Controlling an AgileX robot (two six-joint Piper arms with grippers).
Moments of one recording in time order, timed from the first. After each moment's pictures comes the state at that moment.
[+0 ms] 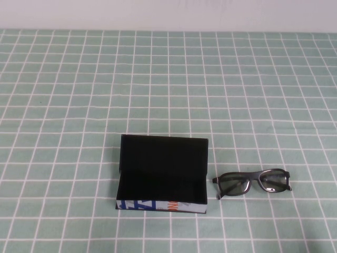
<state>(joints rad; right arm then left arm) -0.07 -0.02 0.03 0.23 0.37 -0.10 -0.18 -0.01 0.03 0.02 0.36 0.03</state>
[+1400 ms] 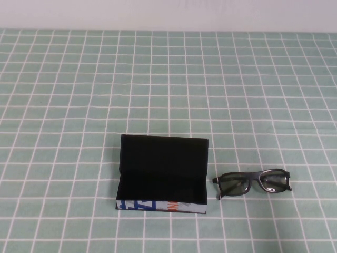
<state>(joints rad) -0.07 -0.02 -0.01 0.34 -0.61 -0.05 -0.18 -0.01 0.01 0.00 -0.76 -0.06</state>
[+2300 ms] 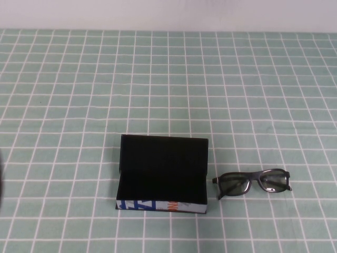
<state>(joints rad) -0.07 0.54 -0.86 -0.20 0.38 0.58 -0.18 0.62 -0.78 -0.02 0.30 -0.18</state>
